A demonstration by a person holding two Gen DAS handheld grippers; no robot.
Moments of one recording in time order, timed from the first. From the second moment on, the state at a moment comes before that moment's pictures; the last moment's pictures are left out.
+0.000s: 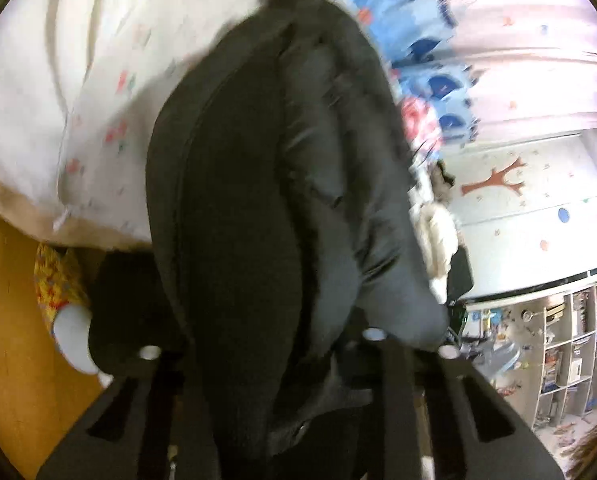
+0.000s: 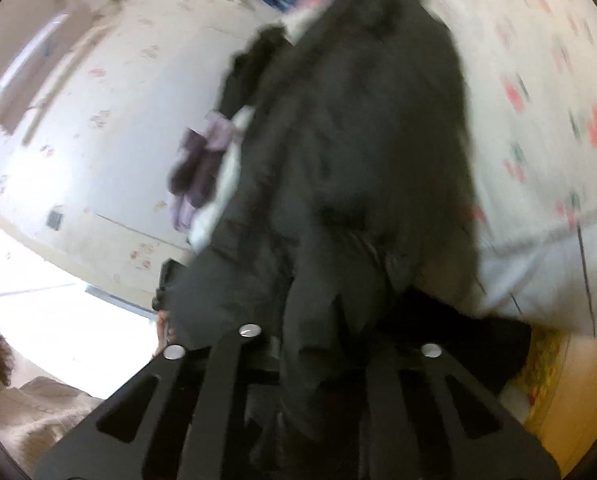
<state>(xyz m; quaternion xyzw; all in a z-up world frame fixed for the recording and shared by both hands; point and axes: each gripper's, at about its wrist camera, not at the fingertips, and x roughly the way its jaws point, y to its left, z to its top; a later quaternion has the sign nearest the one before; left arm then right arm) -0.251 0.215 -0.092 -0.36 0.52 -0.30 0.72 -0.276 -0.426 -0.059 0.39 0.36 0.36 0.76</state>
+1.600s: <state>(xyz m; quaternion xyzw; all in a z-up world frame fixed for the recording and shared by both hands) -0.295 0.242 -0.033 -0.38 0.41 -0.38 0.74 -0.300 -0.420 -0.051 0.44 0.24 0.43 0.75</state>
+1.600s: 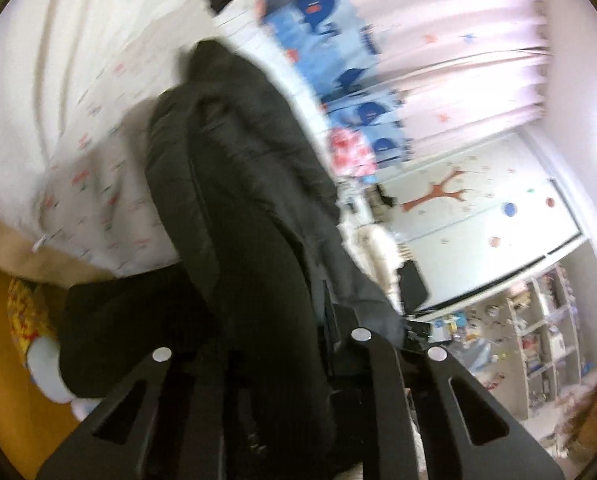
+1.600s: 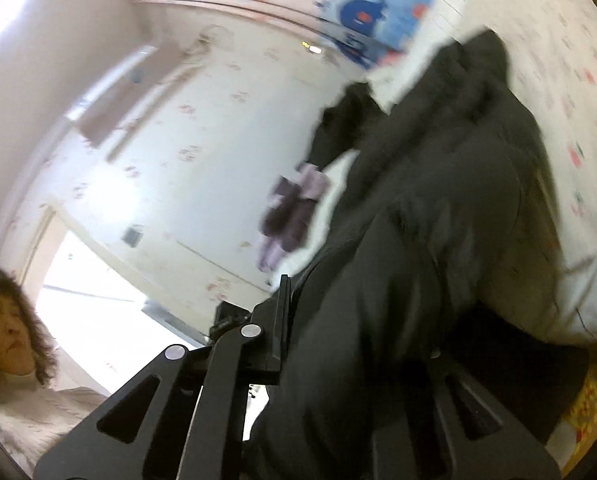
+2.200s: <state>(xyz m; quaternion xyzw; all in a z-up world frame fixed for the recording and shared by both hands) -0.287 0.256 -0.117 -0.44 0.47 -0.33 0.69 -0.300 -0.399 -0.131 0.42 0.35 0.40 0.74</state>
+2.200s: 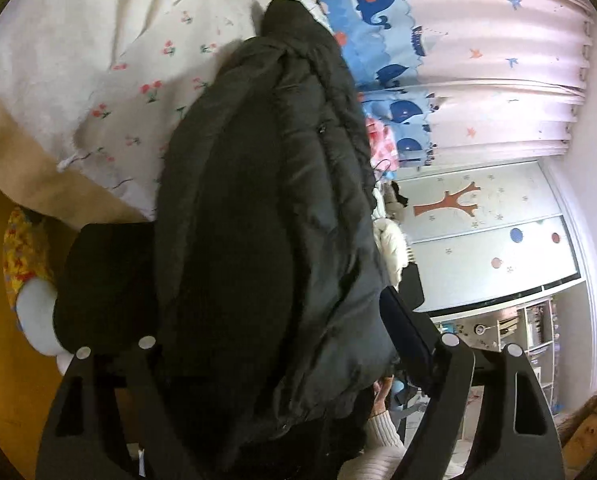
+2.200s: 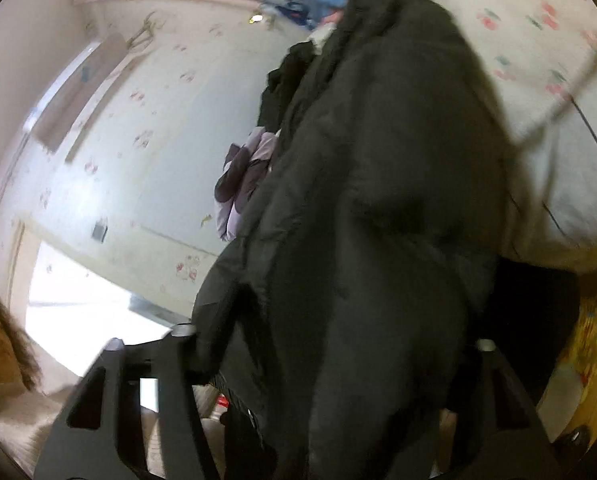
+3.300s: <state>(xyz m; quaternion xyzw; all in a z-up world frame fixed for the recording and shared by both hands) -0.258 0.236 -0.136 -0.41 0.48 -0.37 0.68 -0.295 -0.389 -0.115 0.41 0.36 0.40 0.74</state>
